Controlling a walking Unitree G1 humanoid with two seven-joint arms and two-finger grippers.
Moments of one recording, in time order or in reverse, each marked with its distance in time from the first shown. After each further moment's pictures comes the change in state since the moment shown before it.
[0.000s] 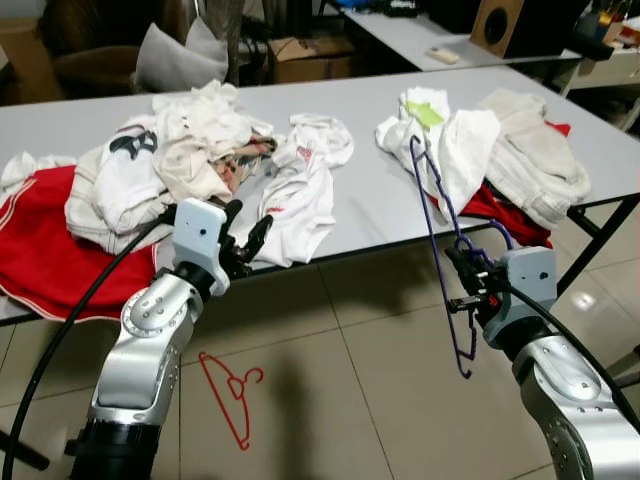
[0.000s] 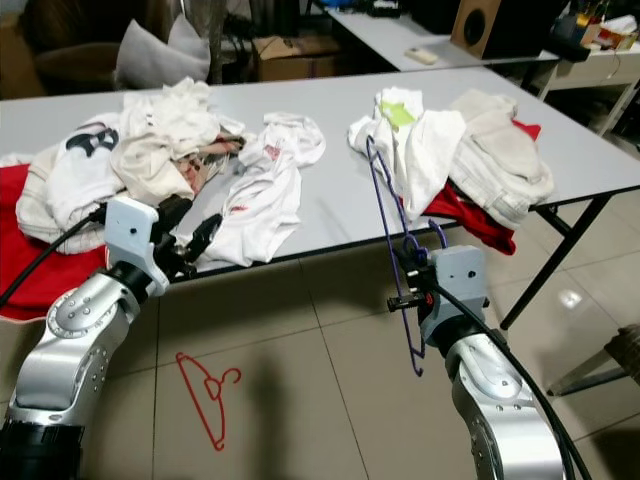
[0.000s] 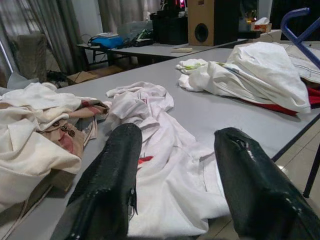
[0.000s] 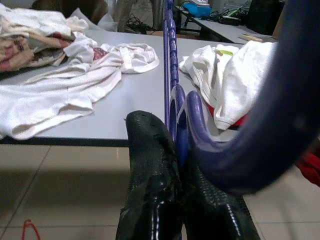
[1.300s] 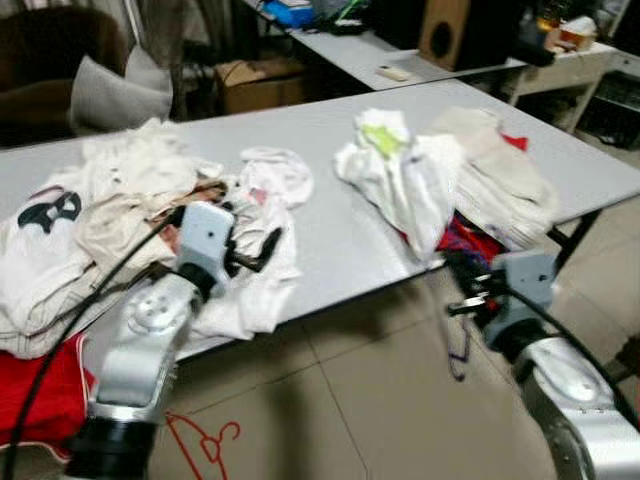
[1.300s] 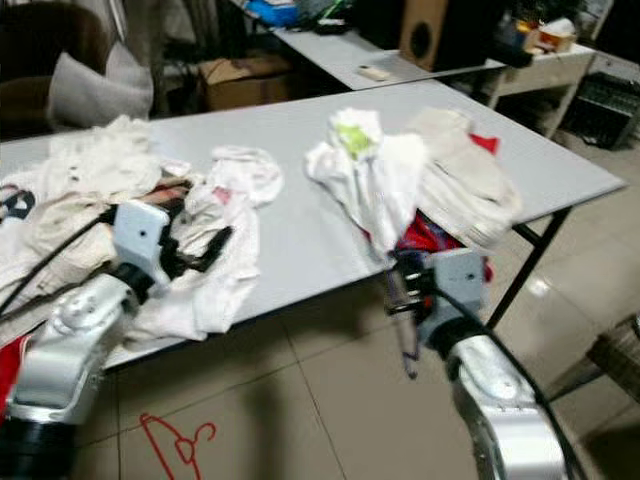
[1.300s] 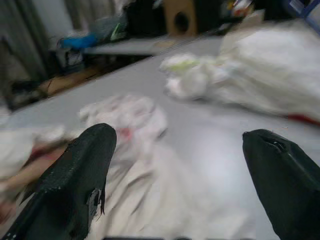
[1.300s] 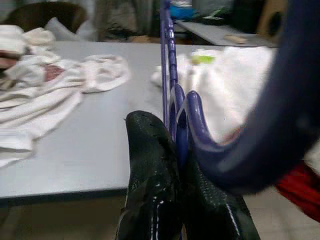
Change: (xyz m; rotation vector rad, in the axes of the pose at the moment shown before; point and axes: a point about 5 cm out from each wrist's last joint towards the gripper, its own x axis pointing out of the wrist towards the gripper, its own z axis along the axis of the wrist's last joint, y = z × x) left arm -0.001 0.010 -0.012 0.059 0.121 0.013; right arm 0.003 0.006 0.001 0.036 -0.003 0.087
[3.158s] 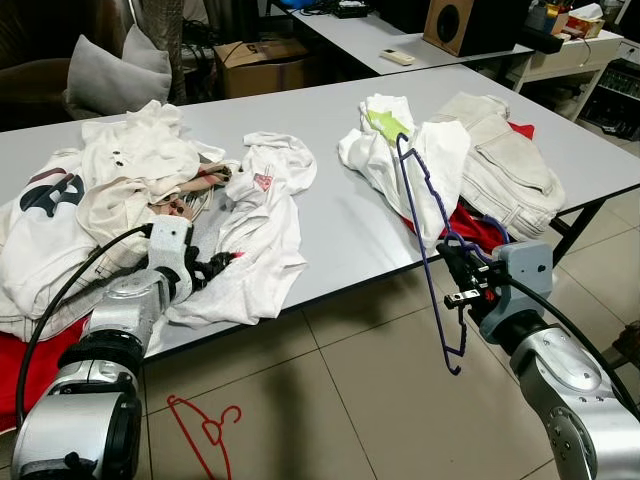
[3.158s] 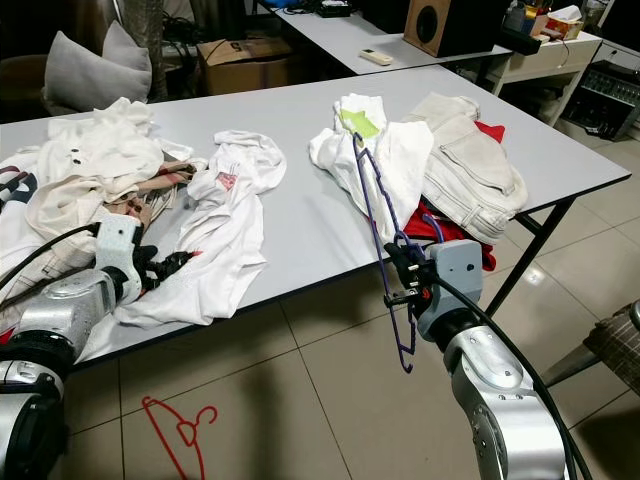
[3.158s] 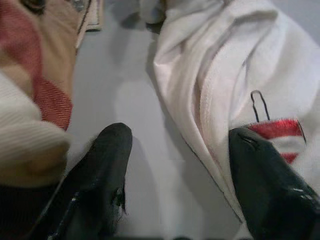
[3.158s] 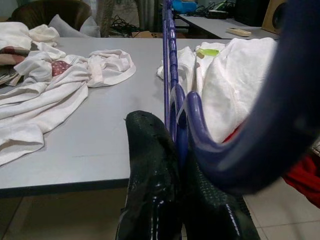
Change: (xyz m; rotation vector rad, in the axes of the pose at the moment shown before) left arm 0.028 0.064 -0.074 -0.234 0.374 0.061; right arm 0.003 -0.006 0.002 0.009 -0.002 -0.006
